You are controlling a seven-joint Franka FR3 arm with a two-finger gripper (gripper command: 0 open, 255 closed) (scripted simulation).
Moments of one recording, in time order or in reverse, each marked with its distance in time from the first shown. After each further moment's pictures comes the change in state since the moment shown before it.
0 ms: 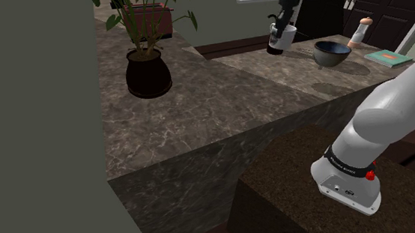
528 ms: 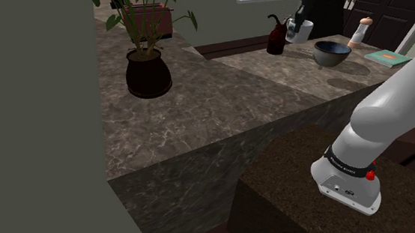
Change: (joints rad) arm -0.067 0.071 -0.139 0.100 0.007 -0.015 -0.213
